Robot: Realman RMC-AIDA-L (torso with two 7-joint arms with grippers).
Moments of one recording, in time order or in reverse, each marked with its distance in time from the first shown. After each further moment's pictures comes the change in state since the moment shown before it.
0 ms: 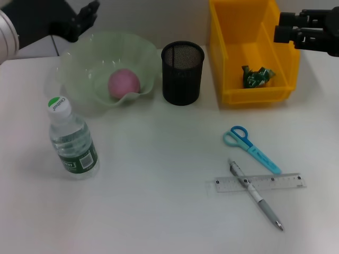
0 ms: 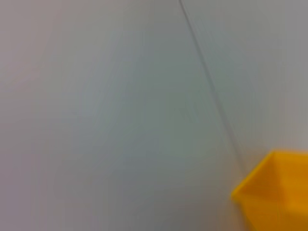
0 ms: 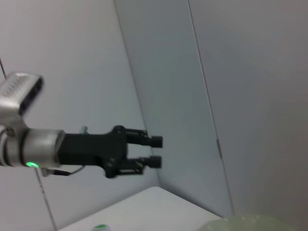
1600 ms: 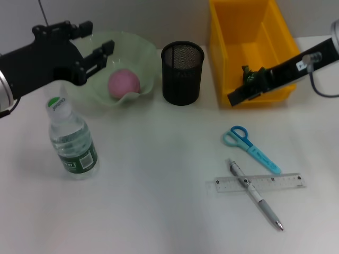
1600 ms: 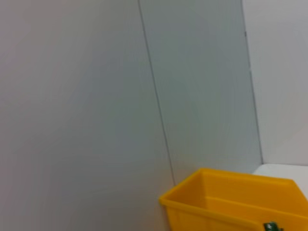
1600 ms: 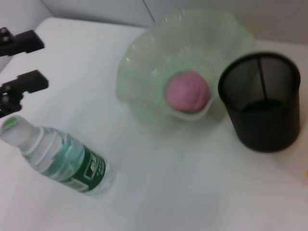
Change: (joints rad) left arm 0.073 0.000 -0.112 -0.264 -0.659 0.199 0.538; right arm 0.131 0.118 -0.408 -0.493 -0.583 -0.030 1.001
